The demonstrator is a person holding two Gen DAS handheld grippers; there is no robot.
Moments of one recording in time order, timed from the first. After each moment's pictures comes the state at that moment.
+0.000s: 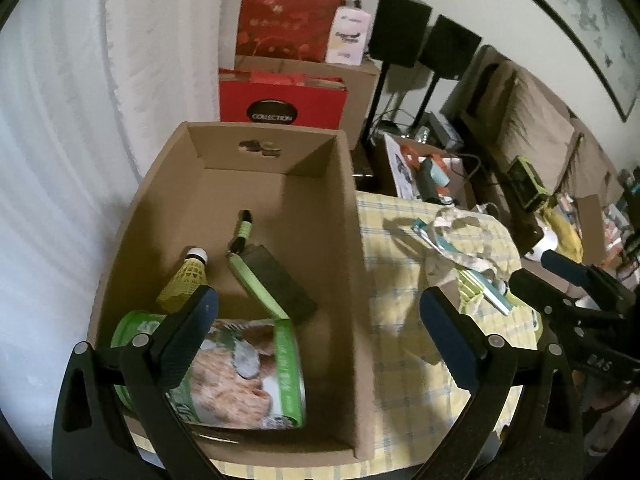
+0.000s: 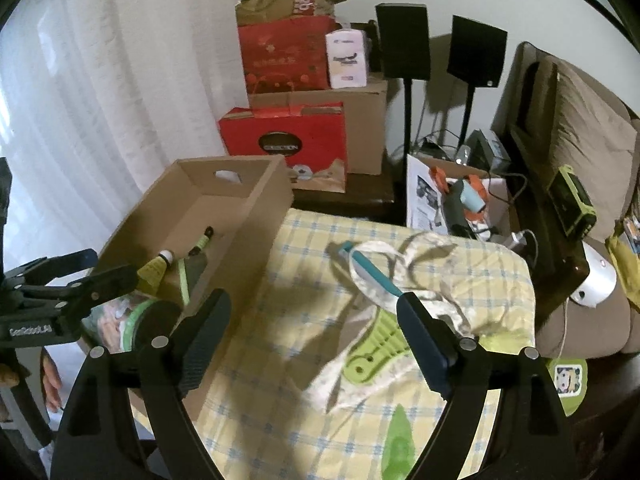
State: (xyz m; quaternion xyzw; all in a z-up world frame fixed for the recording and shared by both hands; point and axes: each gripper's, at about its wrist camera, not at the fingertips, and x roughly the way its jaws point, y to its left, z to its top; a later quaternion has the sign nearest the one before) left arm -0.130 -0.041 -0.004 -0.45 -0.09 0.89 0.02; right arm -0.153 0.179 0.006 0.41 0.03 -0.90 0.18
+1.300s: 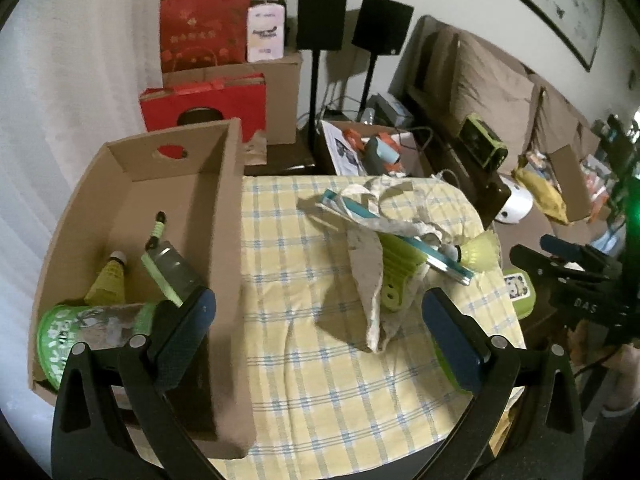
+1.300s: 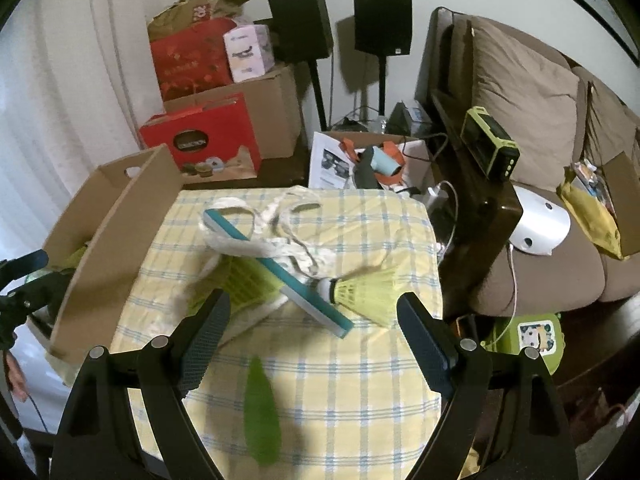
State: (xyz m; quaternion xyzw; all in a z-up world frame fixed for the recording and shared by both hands) left arm -0.114 0.071 -0.021 -0.44 -0.03 0.90 0.08; right arm -0.138 0.324 -0.035 0.42 0.00 -0.91 0.09
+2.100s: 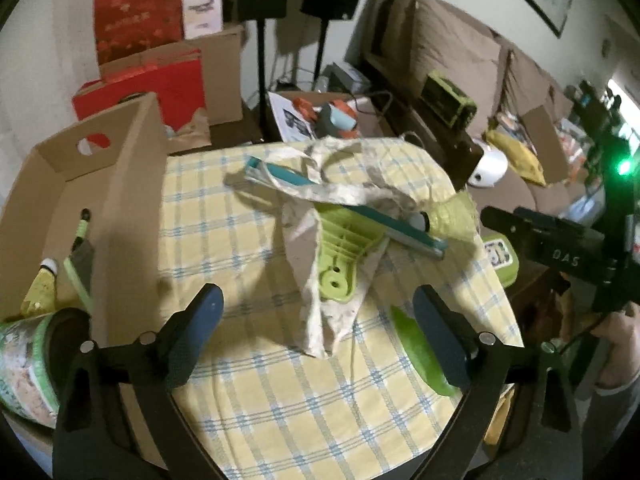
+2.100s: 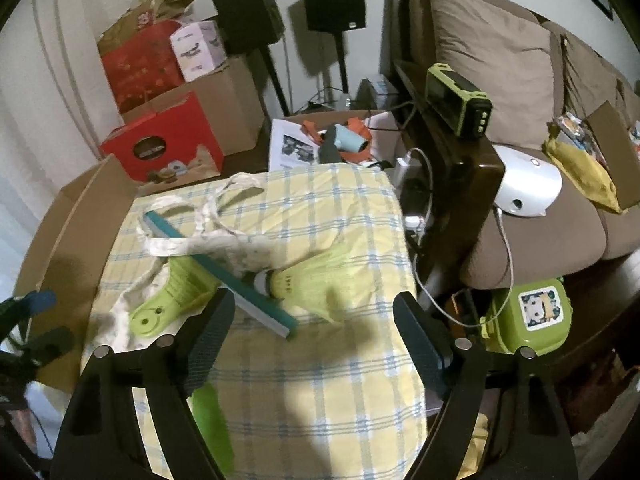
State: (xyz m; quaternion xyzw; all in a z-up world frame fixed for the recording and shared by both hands) left arm -0.133 0.127 -0.067 -0.47 0.00 0.87 0.14; right arm -0.157 0.366 -0.071 0.43 -0.06 -0.90 0.06
